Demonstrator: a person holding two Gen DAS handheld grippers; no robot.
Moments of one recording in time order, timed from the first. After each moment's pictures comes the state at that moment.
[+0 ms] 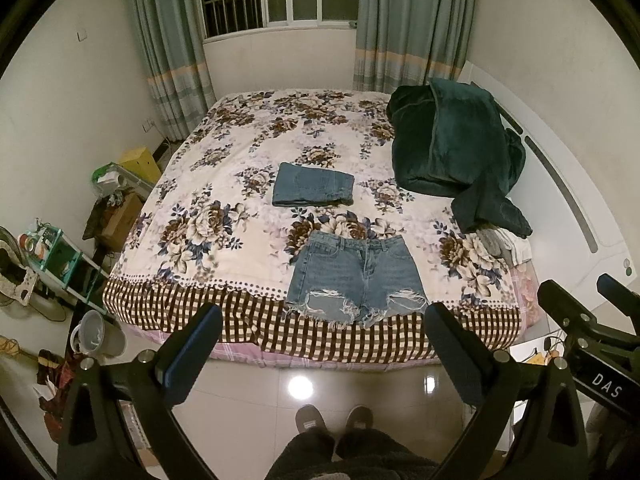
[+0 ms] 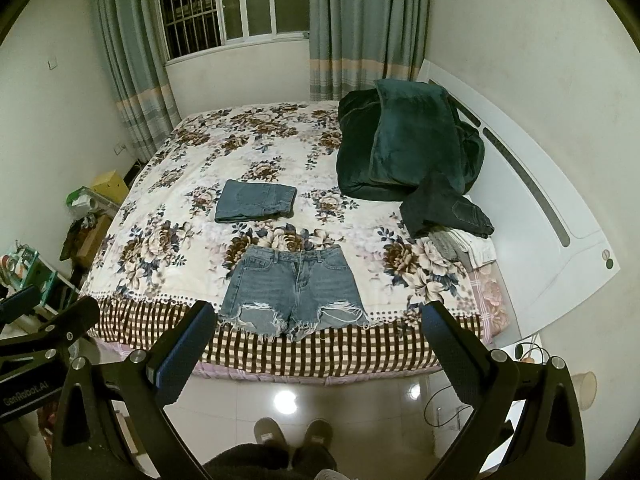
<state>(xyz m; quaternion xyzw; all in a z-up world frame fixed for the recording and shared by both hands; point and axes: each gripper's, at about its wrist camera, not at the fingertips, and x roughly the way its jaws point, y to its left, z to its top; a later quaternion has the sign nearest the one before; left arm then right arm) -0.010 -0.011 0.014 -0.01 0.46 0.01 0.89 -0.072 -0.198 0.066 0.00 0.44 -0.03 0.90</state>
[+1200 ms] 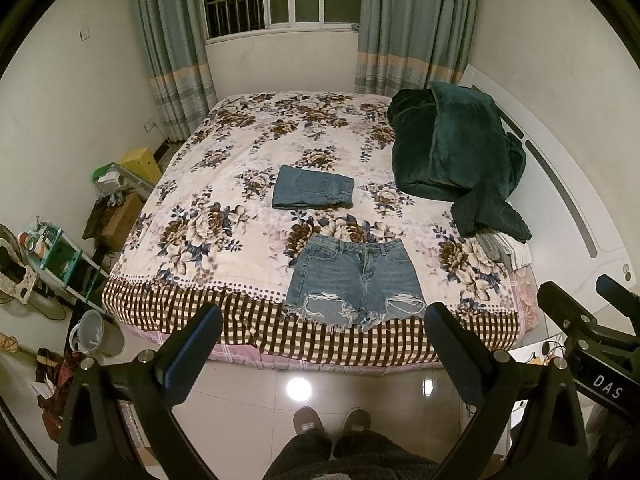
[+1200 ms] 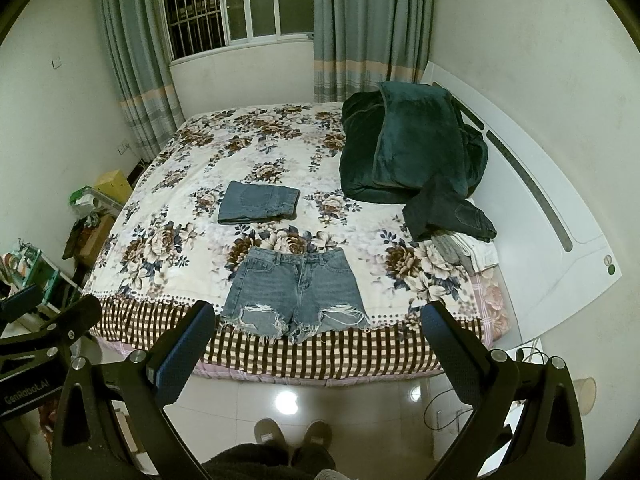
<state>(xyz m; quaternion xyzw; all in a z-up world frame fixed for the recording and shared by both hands) -0.004 -0.011 0.028 -0.01 0.46 0.01 0.89 -0.069 -0.200 0.070 0.01 0.44 -0.03 0.90</state>
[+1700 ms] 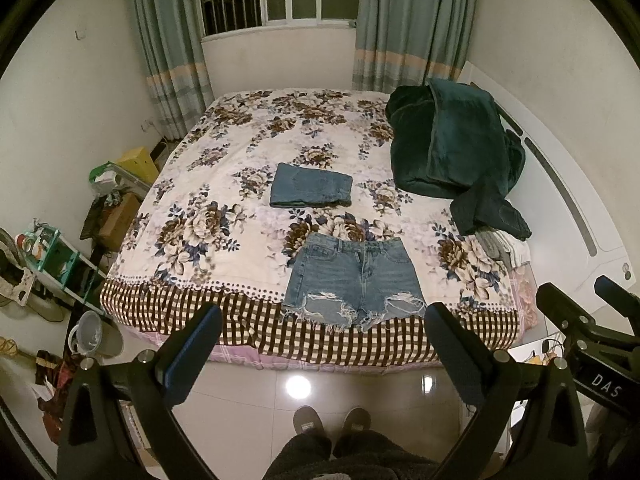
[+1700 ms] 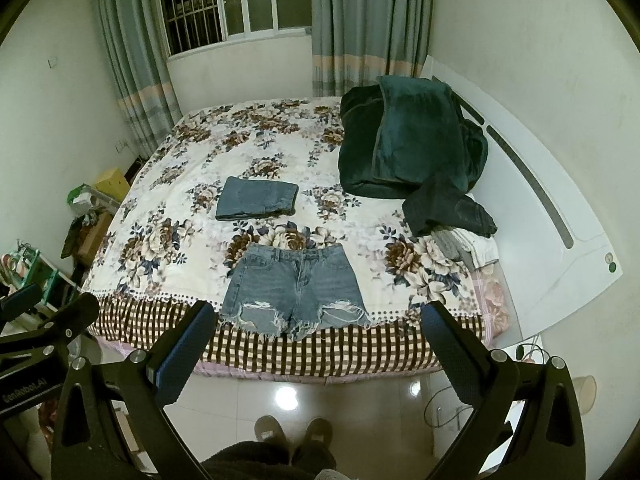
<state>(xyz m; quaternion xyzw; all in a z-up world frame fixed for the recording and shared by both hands) 0.004 -0.013 0.030 -0.01 0.46 0.00 0.89 -0.067 -0.198 0.070 0.01 0.45 -0.03 0.89</state>
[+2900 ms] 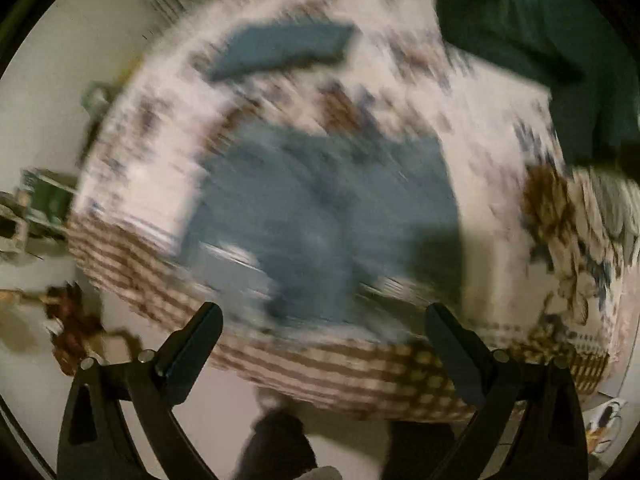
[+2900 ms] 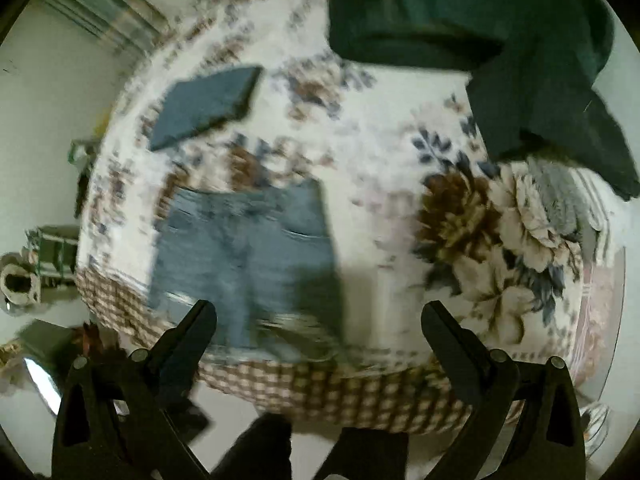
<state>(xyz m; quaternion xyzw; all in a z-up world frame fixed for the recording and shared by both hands) 0.268 -0.240 -0.430 0.01 0.65 0.13 0.75 0.360 -0.459 -0.391 0.09 0.66 0.10 0.74</state>
